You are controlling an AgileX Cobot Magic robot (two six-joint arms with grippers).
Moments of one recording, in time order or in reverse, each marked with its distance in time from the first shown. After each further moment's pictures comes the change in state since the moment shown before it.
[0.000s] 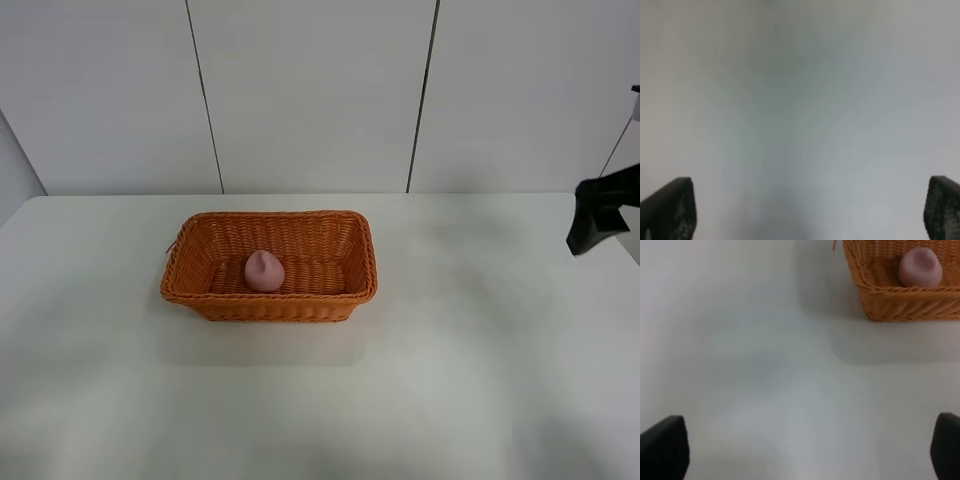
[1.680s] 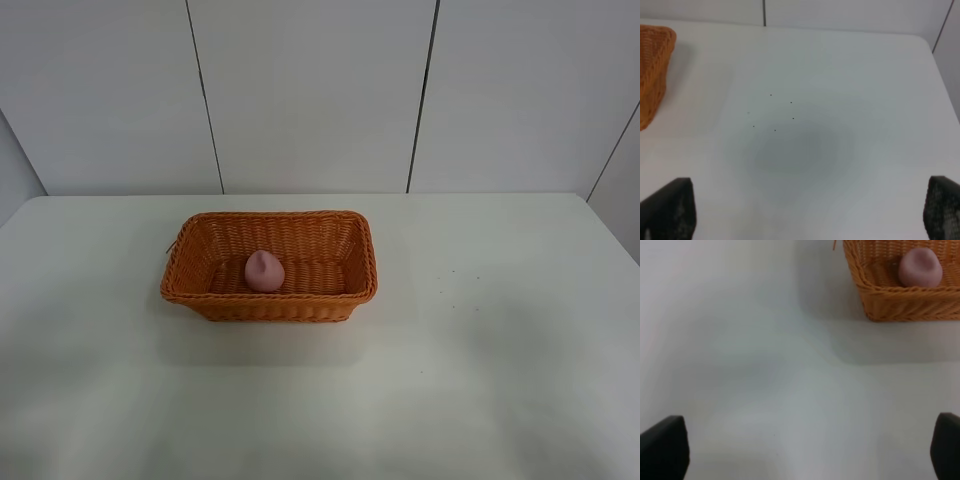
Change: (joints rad) left arm 0.000 0.000 0.000 0.000 0.000 0.000; right arm 0.055 -1.341 0.652 0.000 -0.195 0.023
